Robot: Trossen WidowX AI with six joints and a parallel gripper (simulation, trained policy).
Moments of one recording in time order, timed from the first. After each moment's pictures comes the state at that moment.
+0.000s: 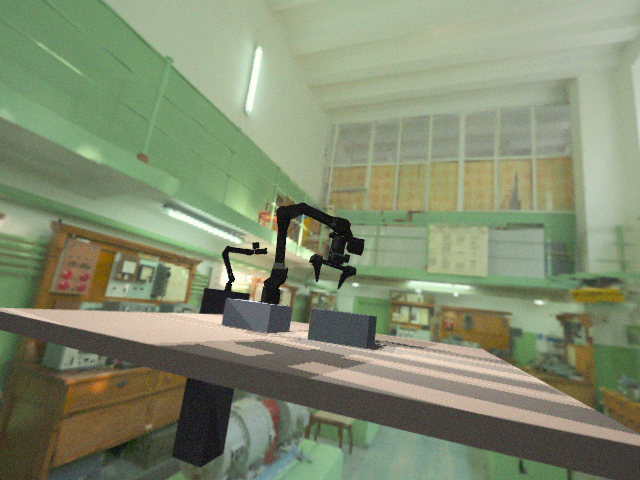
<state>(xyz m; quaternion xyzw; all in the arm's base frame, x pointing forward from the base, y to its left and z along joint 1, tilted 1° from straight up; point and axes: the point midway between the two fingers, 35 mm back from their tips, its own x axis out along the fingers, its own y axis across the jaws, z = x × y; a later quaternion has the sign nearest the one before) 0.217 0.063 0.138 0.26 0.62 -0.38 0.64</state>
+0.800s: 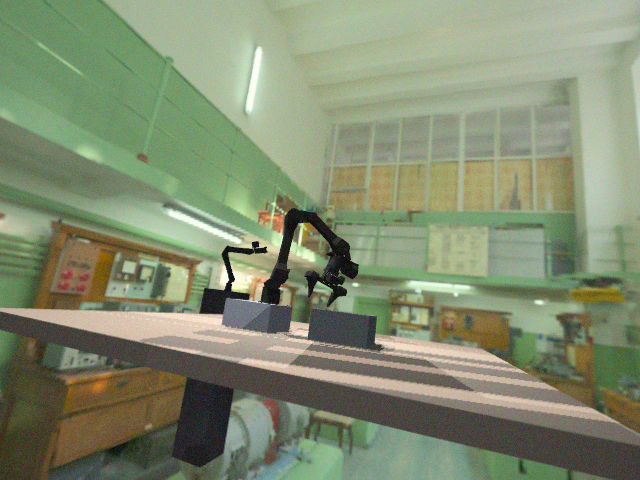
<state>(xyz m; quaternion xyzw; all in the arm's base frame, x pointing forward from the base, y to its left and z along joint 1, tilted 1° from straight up) 0.173 0.119 0.068 0.17 0.68 -0.36 0.62</state>
